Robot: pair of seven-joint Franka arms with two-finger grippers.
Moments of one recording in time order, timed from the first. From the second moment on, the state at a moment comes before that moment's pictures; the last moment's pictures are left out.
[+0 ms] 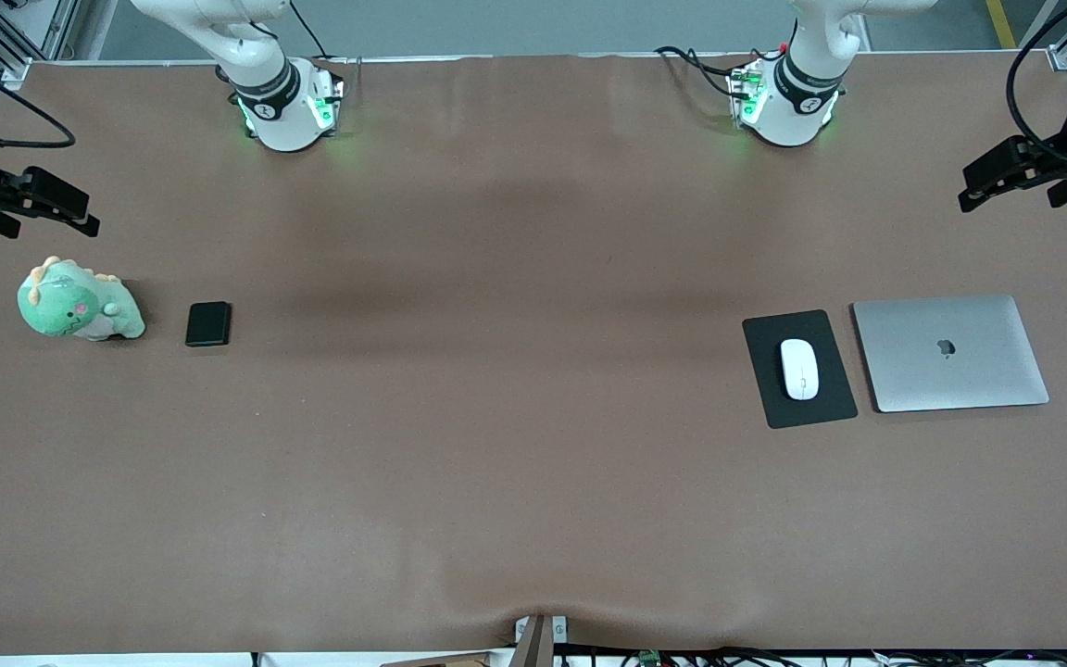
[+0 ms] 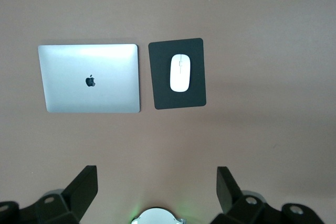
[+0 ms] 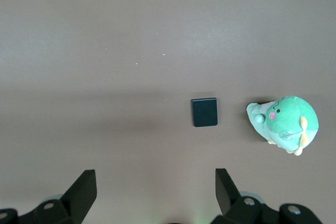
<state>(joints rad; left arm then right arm) -0.08 -0.03 -0.01 -1.48 0.00 1.40 -0.12 -0.04 -0.04 0.01 -1.59 0.04 1.49 -0.02</state>
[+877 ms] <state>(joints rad) -0.07 -0.10 -0.01 -1.56 0.00 1.47 -0.13 -0.04 -0.04 0.01 -1.59 0.04 1.48 -0.01</state>
